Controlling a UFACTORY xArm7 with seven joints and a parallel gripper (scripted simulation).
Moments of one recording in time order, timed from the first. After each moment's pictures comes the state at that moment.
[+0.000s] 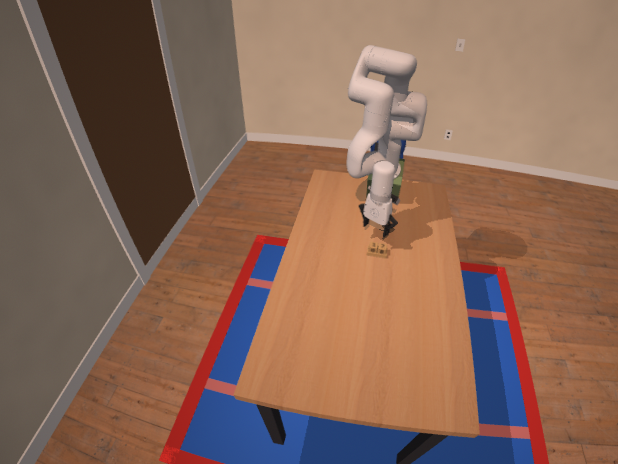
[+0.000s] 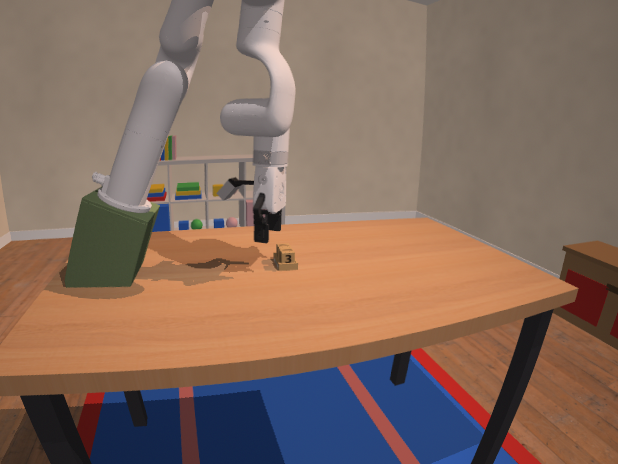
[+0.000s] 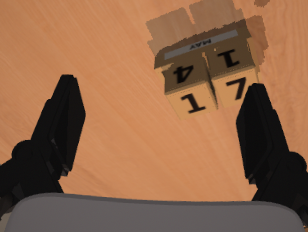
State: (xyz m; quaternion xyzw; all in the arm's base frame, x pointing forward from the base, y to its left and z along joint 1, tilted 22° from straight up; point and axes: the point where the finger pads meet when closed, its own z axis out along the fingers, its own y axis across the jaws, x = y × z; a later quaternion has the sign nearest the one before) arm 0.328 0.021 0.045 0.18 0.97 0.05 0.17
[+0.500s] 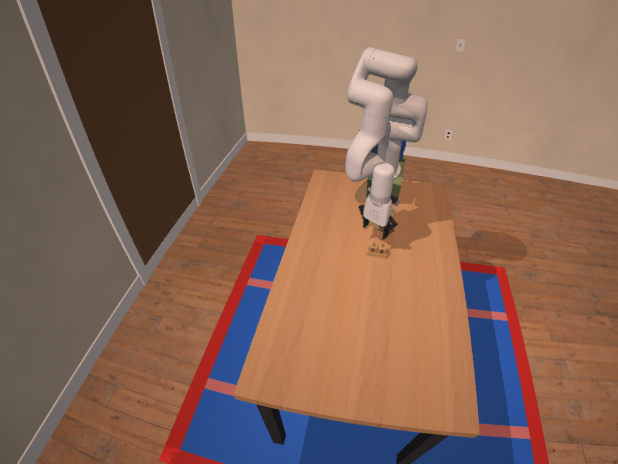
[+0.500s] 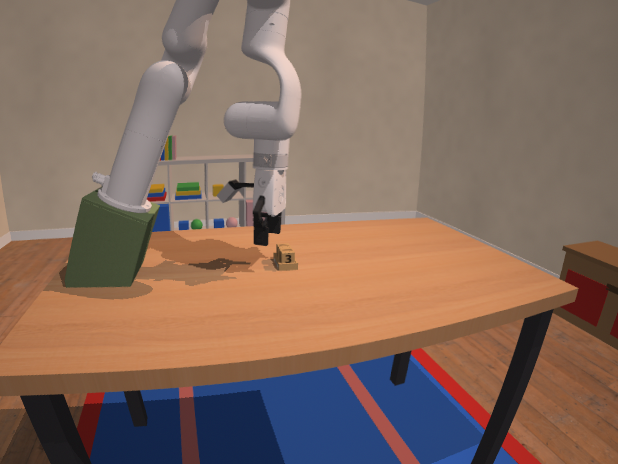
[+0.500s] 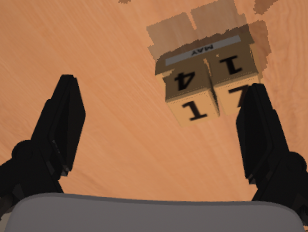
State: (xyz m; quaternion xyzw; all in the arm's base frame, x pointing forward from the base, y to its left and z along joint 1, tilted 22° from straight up) arm 0.330 0.021 0.039 0.18 0.97 0.05 0.17
